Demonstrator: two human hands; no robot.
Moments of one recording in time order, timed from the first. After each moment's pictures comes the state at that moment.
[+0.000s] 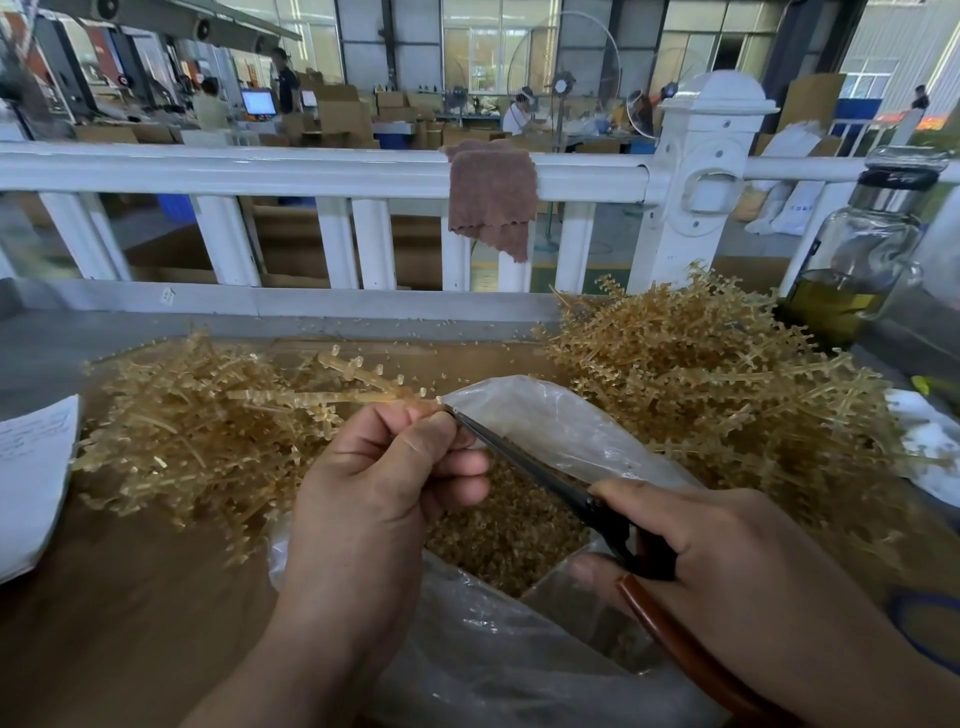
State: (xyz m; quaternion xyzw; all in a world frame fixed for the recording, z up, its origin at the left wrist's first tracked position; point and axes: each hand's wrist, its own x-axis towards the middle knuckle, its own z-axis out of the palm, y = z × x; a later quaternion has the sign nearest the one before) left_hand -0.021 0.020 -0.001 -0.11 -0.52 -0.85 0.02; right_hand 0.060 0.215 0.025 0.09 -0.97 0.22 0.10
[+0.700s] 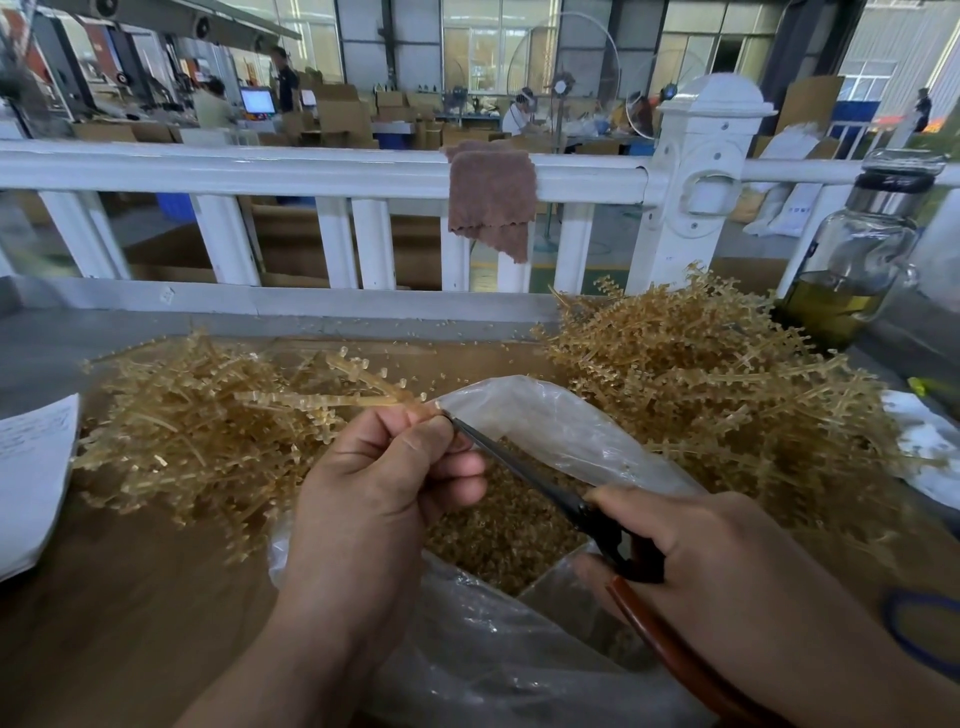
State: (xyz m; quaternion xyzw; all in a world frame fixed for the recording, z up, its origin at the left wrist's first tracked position) left_hand -0.020 0.019 -0.005 -0.09 -0.52 -0.85 0.00; right_hand 0.059 0.211 0.019 0.08 -0.97 0.20 0.09
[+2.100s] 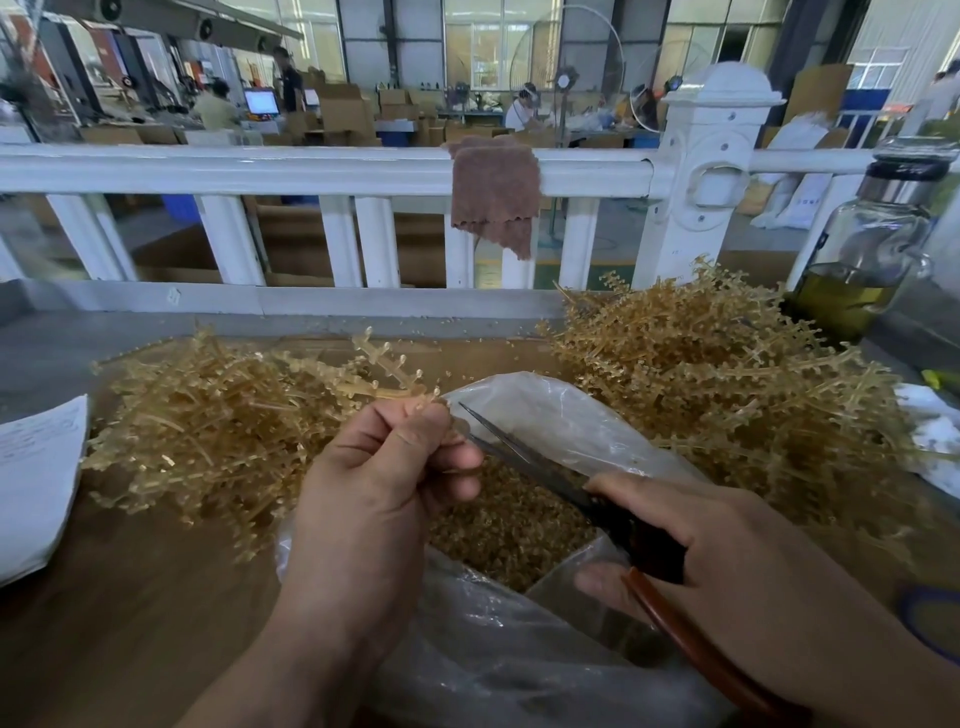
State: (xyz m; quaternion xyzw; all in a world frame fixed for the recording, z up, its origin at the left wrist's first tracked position) left_hand -0.025 0.016 -0.006 -0.11 -0.51 -0.85 0.00; right_hand 0.056 0.223 0.019 0.08 -0.97 0.24 0.05
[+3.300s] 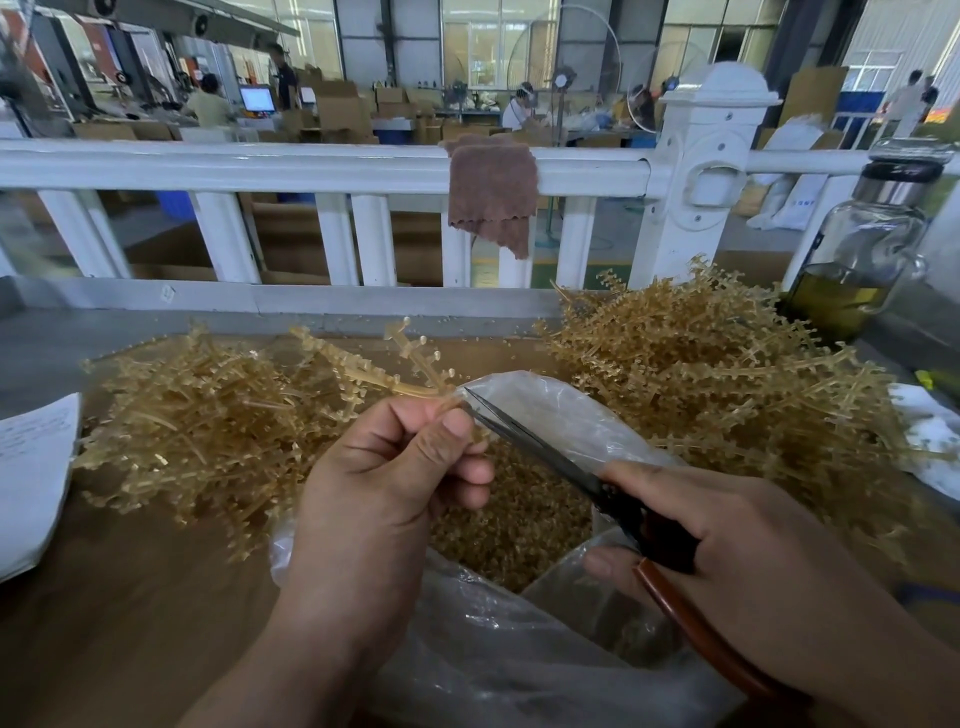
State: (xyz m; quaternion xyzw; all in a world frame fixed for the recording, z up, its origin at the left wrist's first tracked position) left_hand -0.019 0.020 -0.003 -0.14 -0.54 -0.83 0.01; right_hand 0.061 0.224 0.023 0.06 -0.97 0.20 0.09
